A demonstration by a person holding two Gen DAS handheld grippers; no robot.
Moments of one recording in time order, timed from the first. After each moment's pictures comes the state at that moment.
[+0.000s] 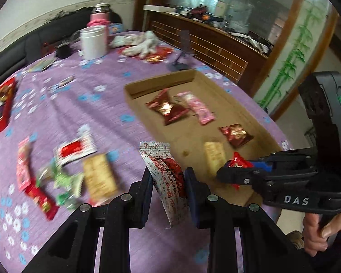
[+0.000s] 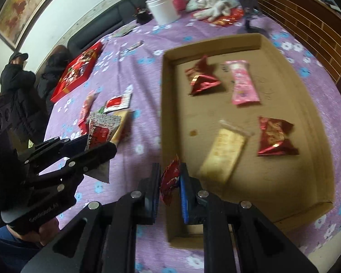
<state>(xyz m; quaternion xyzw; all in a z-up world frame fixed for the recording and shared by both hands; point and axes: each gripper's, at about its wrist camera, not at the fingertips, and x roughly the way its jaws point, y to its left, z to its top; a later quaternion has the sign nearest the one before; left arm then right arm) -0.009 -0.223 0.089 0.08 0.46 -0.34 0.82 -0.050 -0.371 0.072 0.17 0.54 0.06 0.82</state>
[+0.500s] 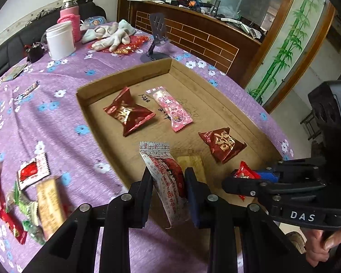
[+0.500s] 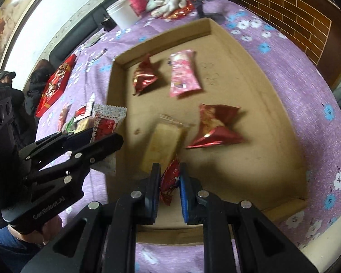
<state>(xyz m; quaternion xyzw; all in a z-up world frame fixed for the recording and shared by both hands) 0.003 -0.297 0.063 0.10 0.48 -0.36 0.80 -0.061 -0.438 0.051 0.21 0.55 0.02 0.81</state>
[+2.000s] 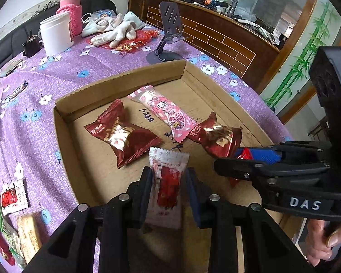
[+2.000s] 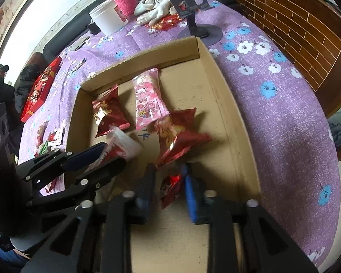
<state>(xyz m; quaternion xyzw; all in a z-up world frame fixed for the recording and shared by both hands) 0.052 -0.338 0.036 0.08 0.49 -0.33 0.80 0.014 -0.479 0.040 0.16 0.55 0.02 0.82</state>
